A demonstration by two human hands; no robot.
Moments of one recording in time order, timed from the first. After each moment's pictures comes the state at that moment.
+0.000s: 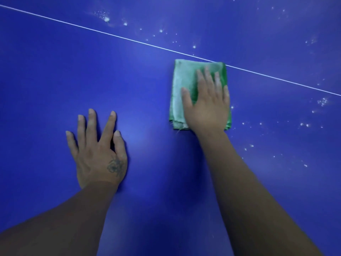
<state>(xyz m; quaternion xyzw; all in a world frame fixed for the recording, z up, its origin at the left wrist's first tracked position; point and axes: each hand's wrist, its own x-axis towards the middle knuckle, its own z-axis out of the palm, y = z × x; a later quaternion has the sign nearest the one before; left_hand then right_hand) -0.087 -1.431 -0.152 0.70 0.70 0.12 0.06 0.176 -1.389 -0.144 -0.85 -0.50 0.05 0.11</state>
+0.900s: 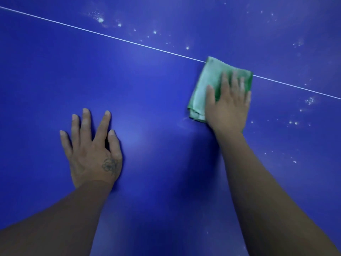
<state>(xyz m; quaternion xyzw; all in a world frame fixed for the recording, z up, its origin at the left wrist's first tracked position) -0.085 -1.434 -0.154 0.70 0.70 0.14 0.03 0.233 -1.411 -0.139 -0.90 -0.43 0.04 0.10</state>
